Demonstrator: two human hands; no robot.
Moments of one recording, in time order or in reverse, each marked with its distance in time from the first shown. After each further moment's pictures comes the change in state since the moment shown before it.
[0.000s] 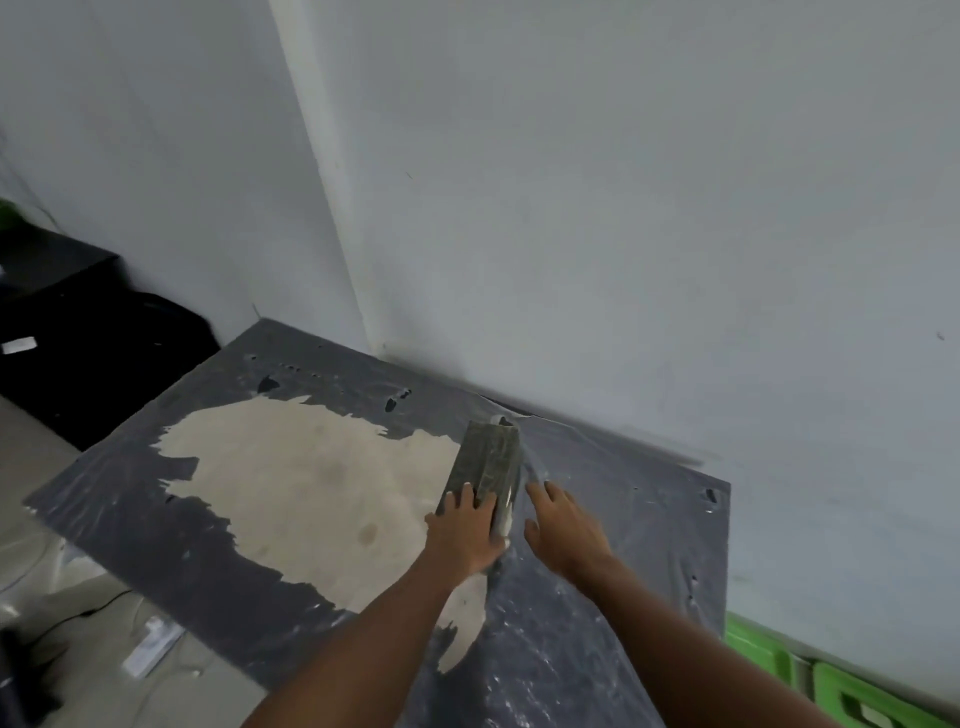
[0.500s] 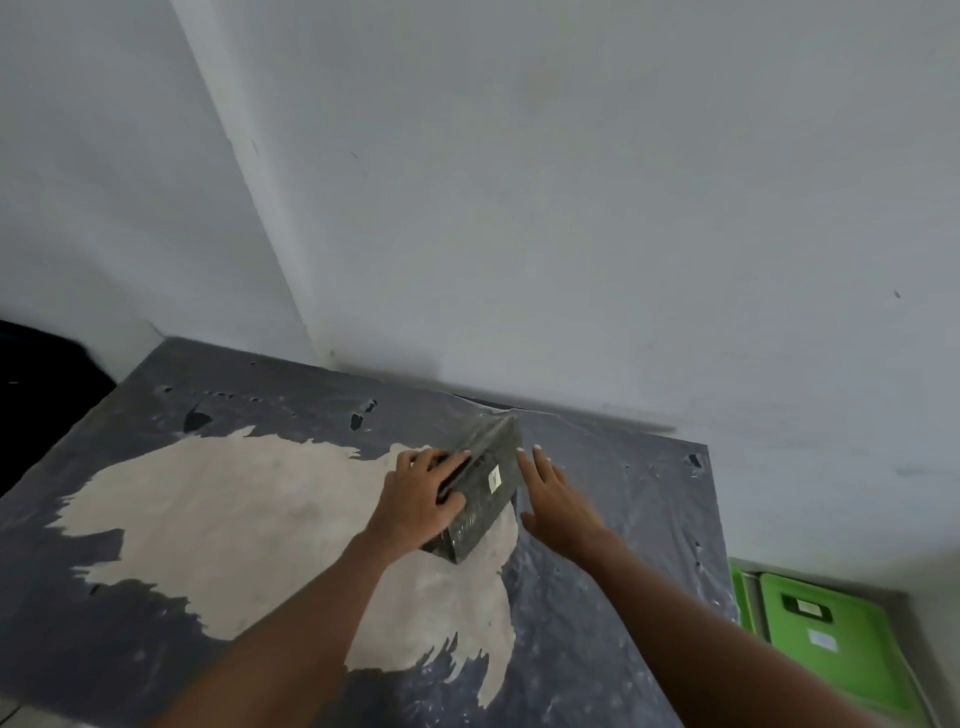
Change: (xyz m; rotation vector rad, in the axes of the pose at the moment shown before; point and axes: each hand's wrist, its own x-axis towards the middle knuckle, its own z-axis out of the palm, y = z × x) left_hand 0.074 -0.113 -0.043 -0.200 0.218 0.370; right_hand 0.056 -0.032 0.012 -0.027 -0.015 0.122
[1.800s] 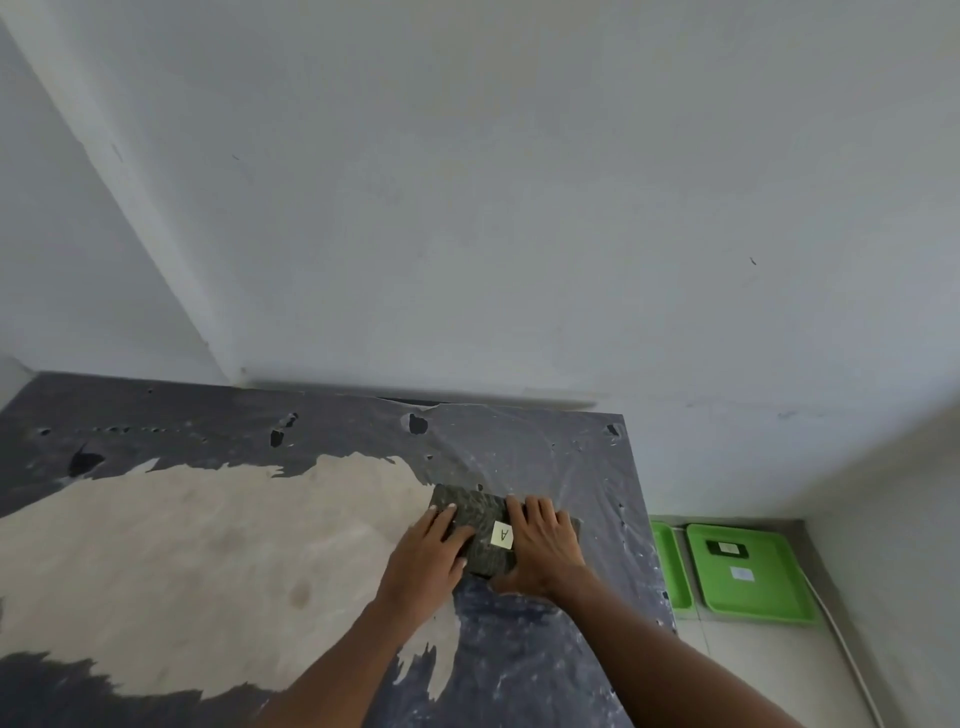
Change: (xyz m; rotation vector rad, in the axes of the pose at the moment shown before) left_hand -0.041 0.074 0.083 0.161 -0.158 0.233; right_hand -0.074 0.047 0.033 -0.252 -0.034 0.189
